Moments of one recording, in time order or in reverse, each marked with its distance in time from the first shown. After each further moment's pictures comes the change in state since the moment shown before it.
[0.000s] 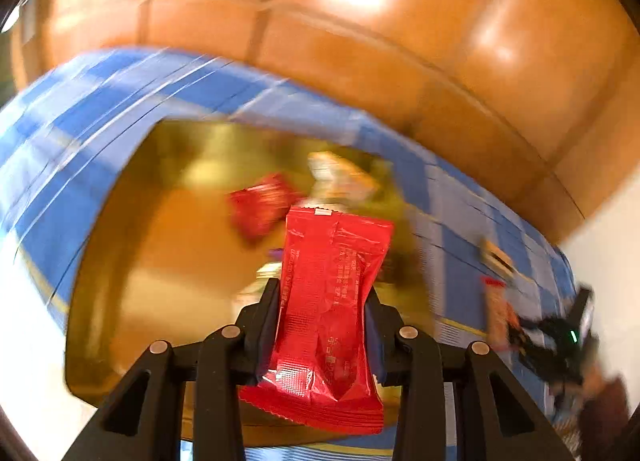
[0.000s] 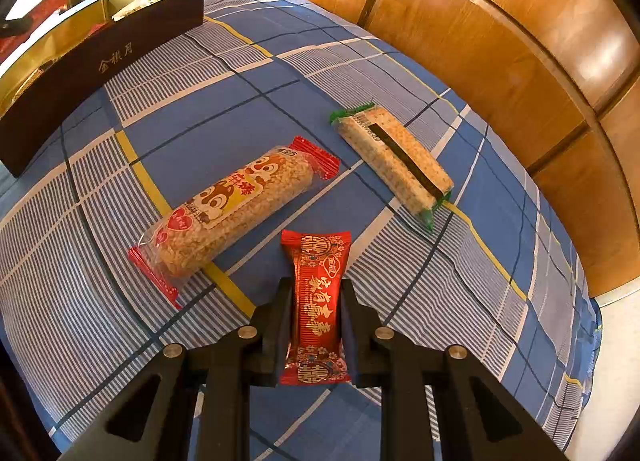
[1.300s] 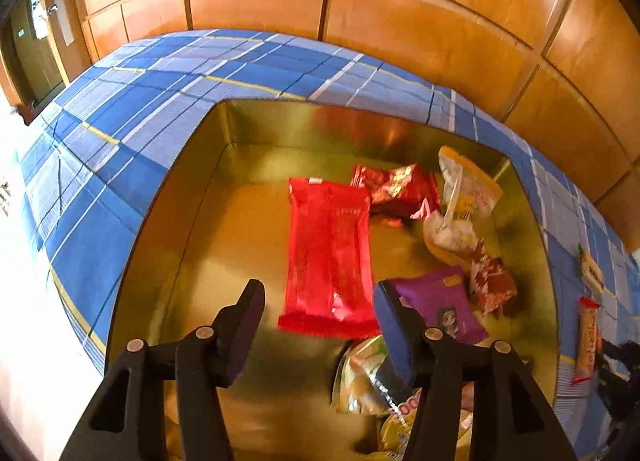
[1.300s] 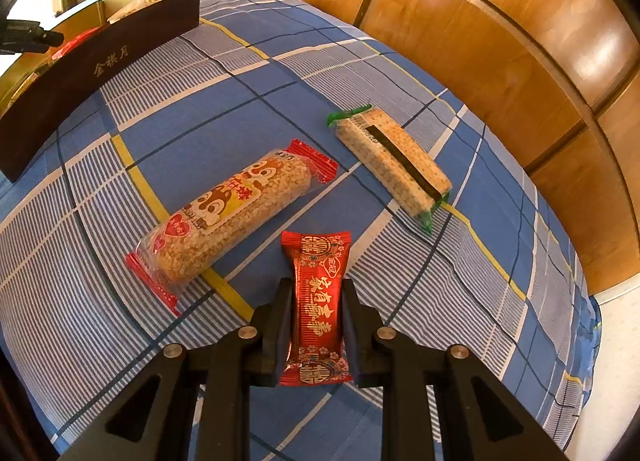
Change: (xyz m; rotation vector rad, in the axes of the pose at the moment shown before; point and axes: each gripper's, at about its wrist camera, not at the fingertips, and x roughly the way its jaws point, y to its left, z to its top) left arm 0.058 0.026 0.021 0.027 0.055 0.269; right arm 0.003 0.000 0.000 0.013 -0.005 -0.007
